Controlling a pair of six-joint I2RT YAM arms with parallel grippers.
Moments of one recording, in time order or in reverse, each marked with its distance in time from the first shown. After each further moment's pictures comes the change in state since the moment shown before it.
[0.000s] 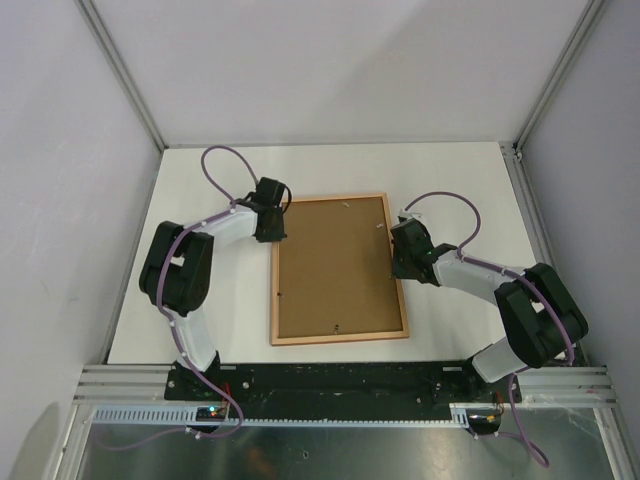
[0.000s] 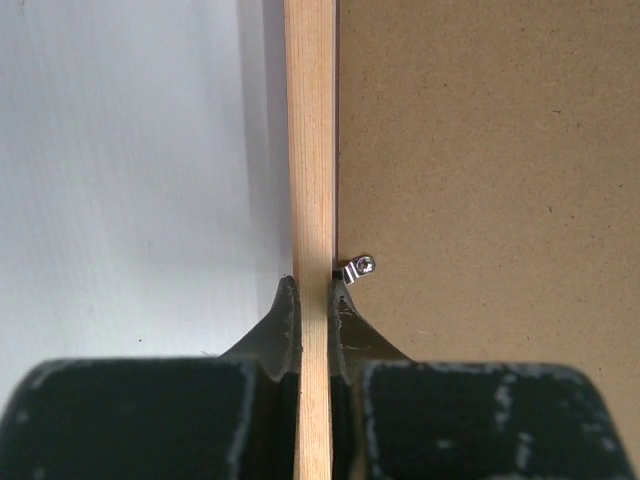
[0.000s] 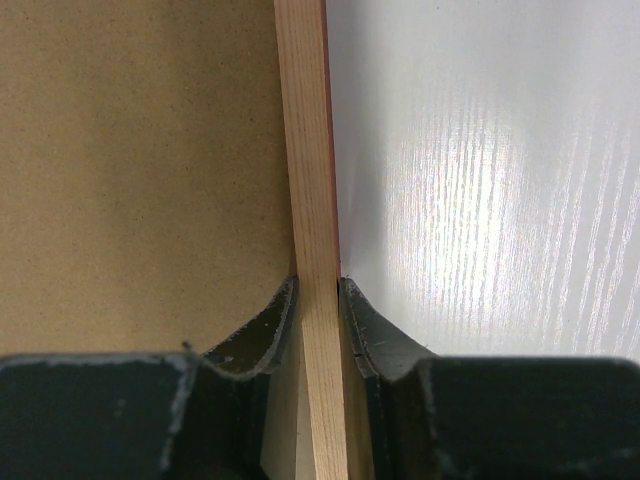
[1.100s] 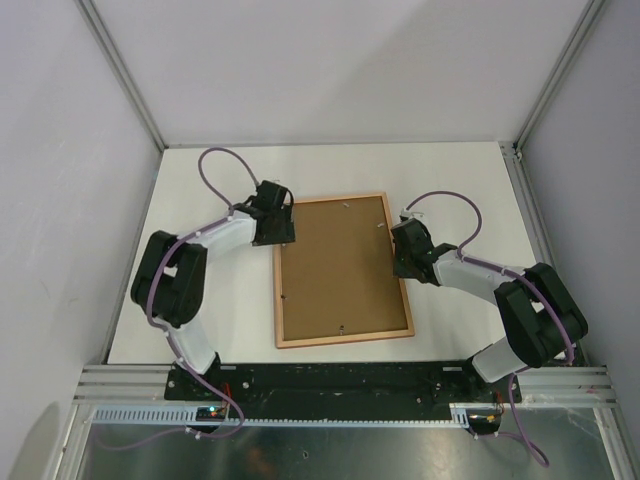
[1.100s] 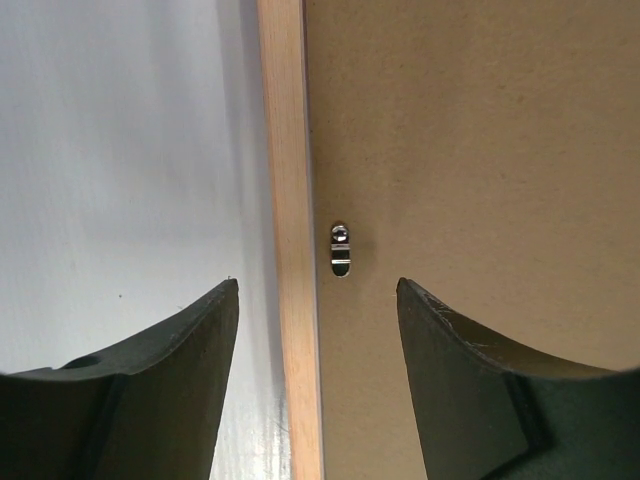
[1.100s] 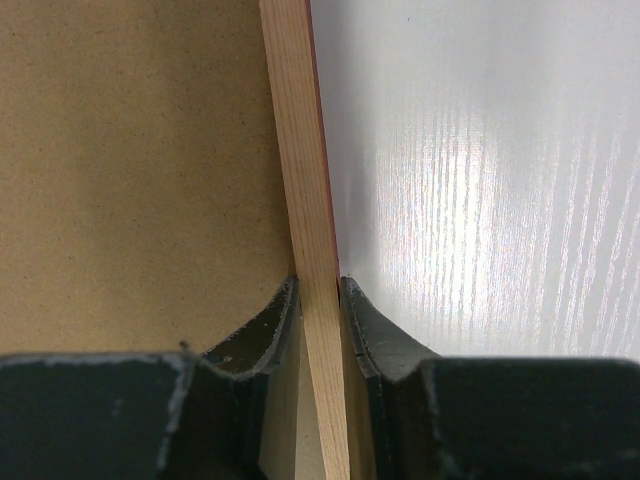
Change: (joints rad) left arm -0.044 -0.115 -0.064 0.013 -0.008 -0.065; right arm -0.001 0.002 0.000 0.001 0.032 -0.002
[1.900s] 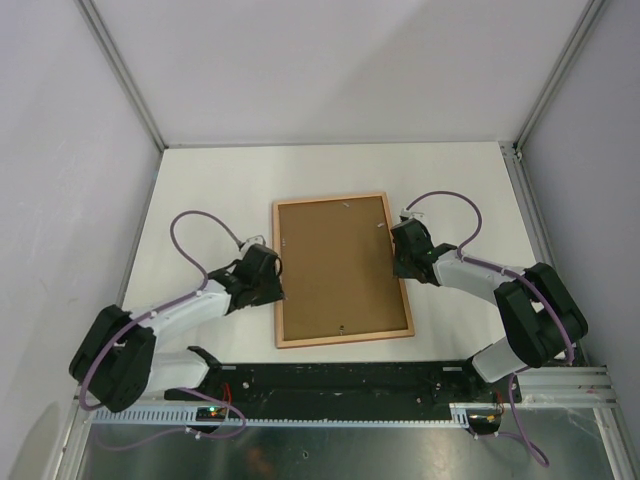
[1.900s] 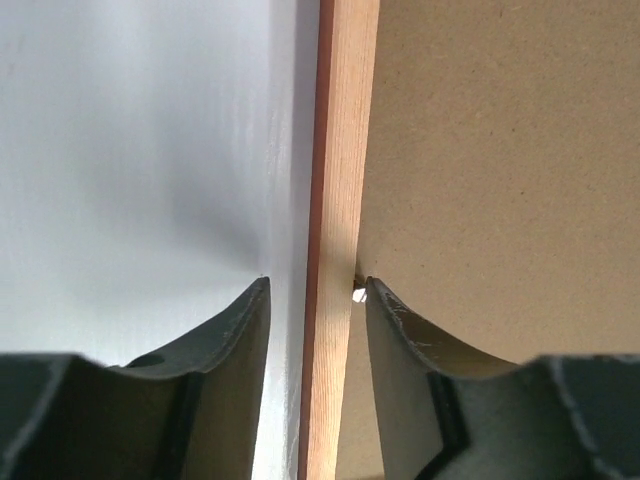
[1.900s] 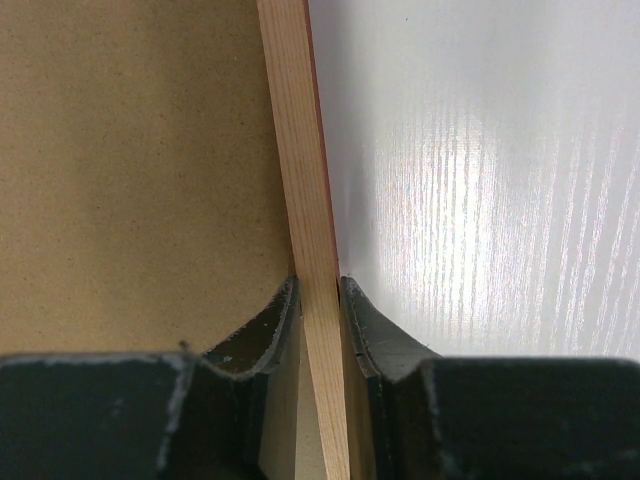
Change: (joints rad) left arm -0.190 -0.489 -0.572 0.053 -0.006 -0.316; right arm 0.001 0.001 0.000 0.000 0.008 0.005
